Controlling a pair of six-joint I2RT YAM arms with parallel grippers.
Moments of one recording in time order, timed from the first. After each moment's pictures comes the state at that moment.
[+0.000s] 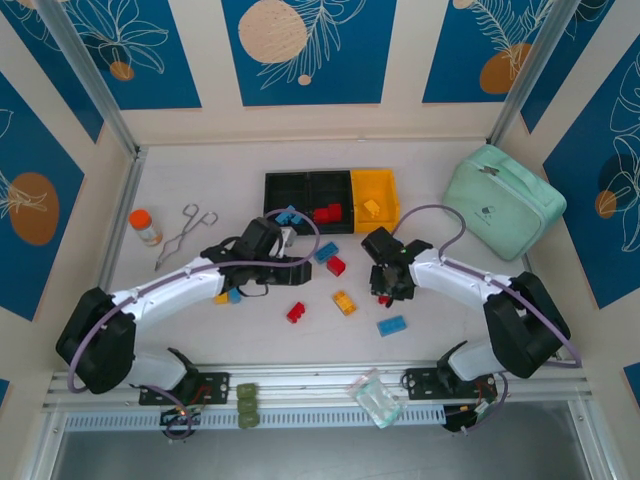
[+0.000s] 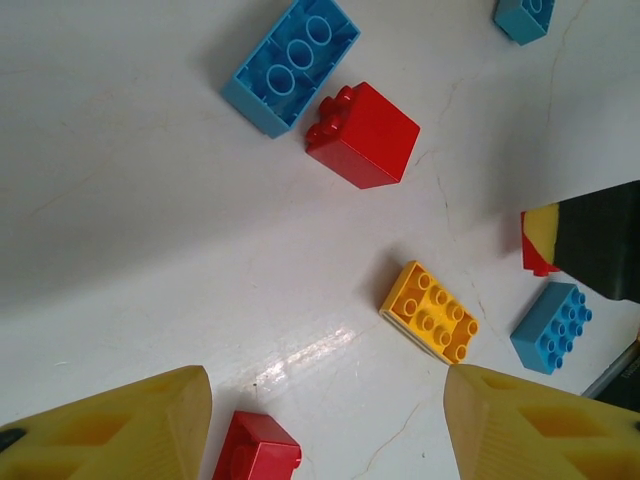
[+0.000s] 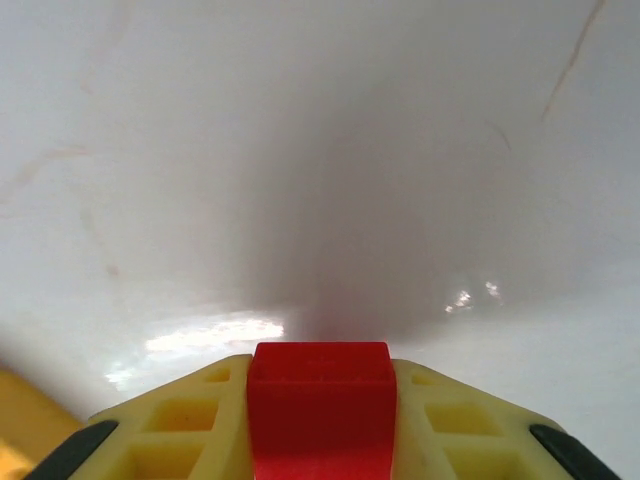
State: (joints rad) left arm -0.71 1.36 0.84 -0.38 0.26 -0.60; right arm 0.61 1.41 0.81 -0.78 0.11 0.79
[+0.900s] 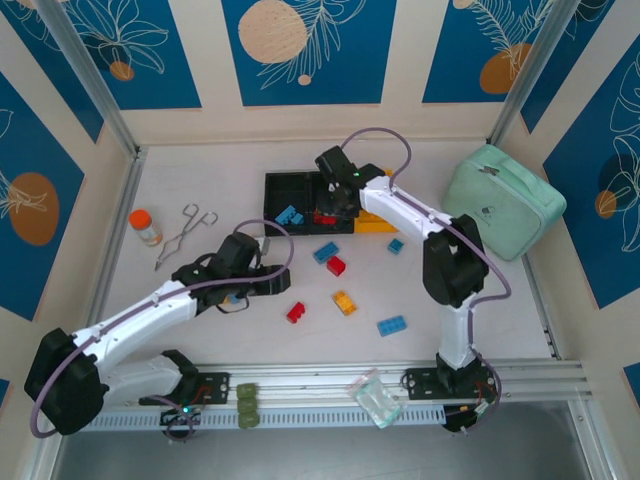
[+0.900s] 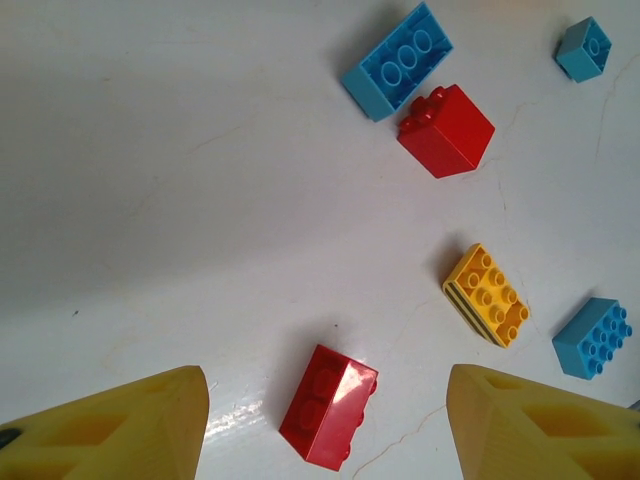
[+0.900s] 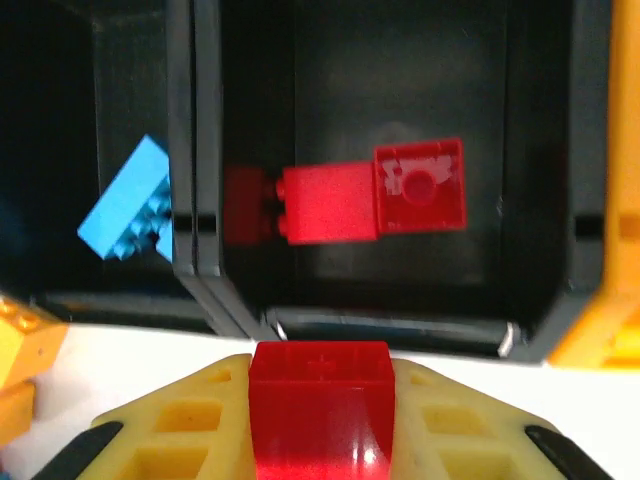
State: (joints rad) left arm -0.67 1.10 0.70 -0.48 0.13 -0.68; right arm 0.58 2.01 1.74 -0.83 0.04 0.61
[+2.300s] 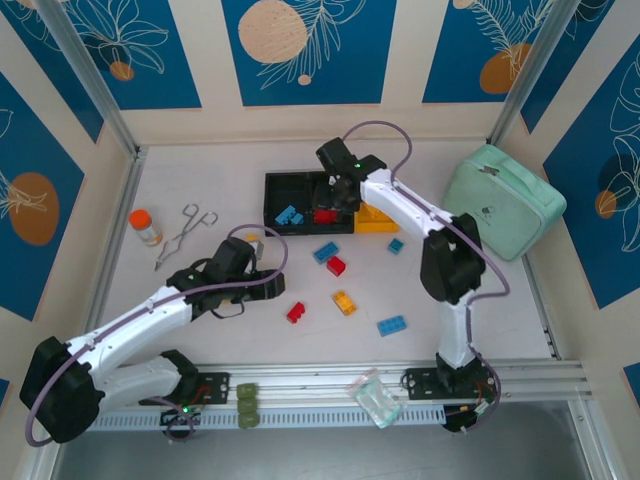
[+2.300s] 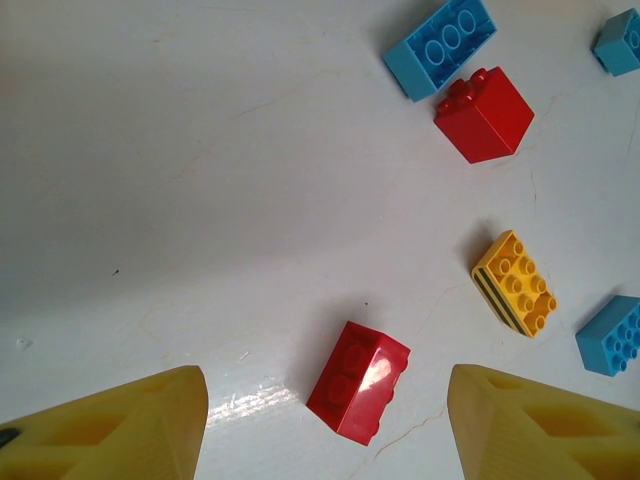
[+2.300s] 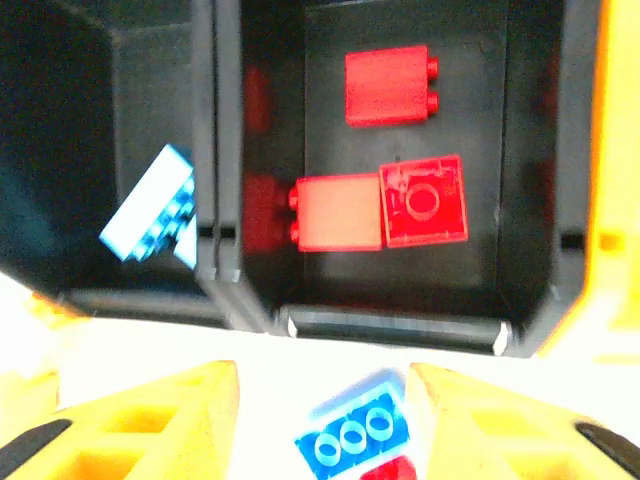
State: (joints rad) left arm -0.67 1.07 0.67 -0.51 0.12 -0.70; right arm 0.59 1.96 1.75 -0.88 0.02 0.59
